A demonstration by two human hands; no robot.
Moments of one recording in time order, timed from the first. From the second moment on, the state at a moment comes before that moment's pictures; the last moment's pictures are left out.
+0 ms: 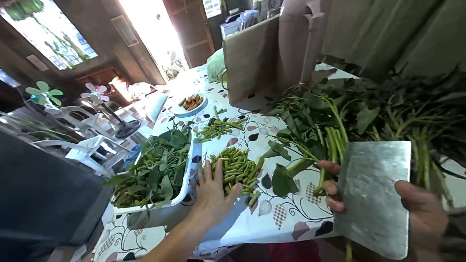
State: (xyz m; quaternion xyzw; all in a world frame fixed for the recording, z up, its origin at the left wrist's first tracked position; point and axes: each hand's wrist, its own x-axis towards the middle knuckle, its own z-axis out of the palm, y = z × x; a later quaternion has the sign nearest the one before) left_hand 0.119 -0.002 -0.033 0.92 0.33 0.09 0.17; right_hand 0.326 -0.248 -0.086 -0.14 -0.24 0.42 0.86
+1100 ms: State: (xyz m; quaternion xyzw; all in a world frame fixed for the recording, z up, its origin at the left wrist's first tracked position) left_hand 0.135 0.010 0.045 0.95 0.26 0.11 0.13; right_hand 0.333 -0.249 -0.084 -0.22 -0.31 0.43 0.81
